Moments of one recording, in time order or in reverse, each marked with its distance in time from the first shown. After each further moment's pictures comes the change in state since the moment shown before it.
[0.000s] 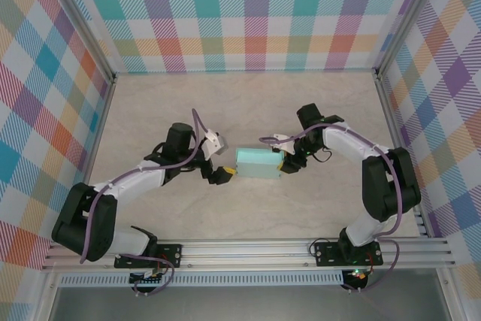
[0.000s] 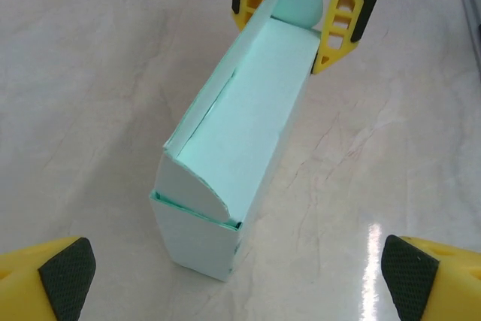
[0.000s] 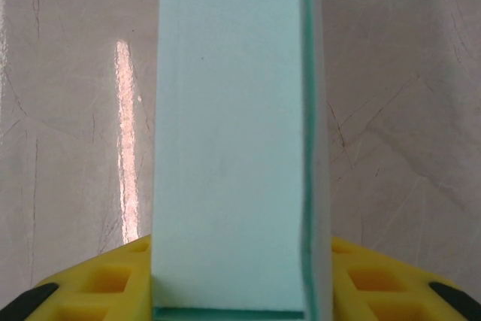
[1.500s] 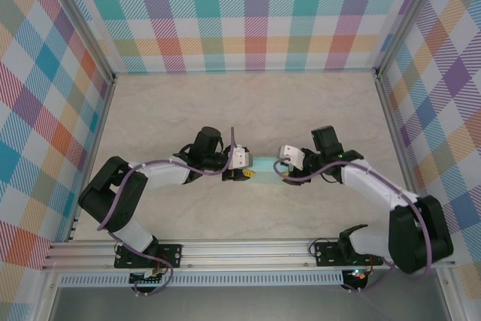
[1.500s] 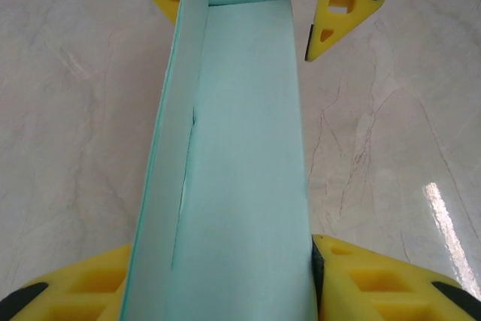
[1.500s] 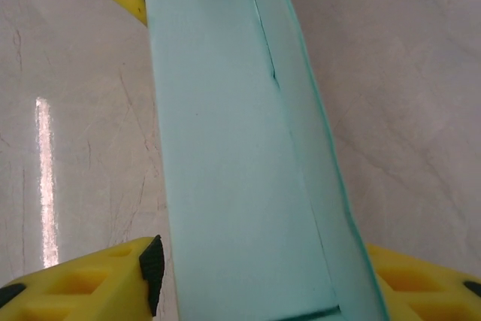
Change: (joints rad) left arm -0.175 0.243 0.072 0.199 -0.019 0.277; right arm 0.011 -0.446 -0.446 0.440 0.024 0.238
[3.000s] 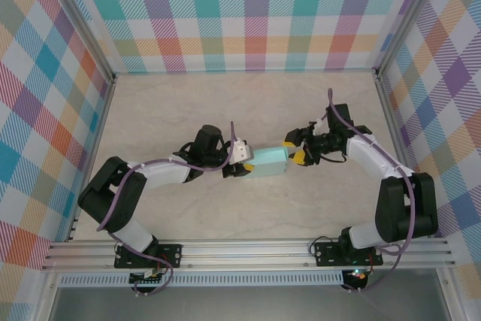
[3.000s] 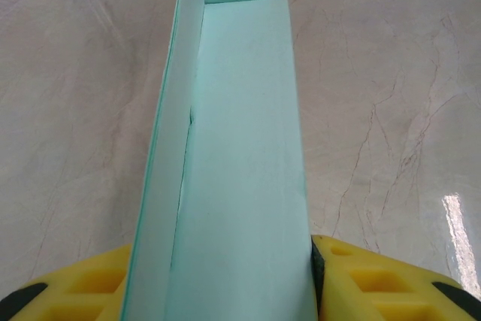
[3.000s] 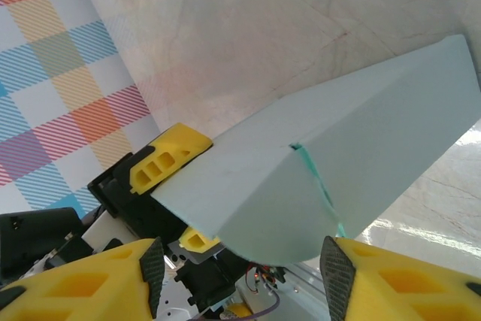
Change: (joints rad) left arm -0.003 -0.006 0.023 -0.026 -0.125 -0.112; right arm -0.207 0.257 0.293 -0.219 -0.350 1.707
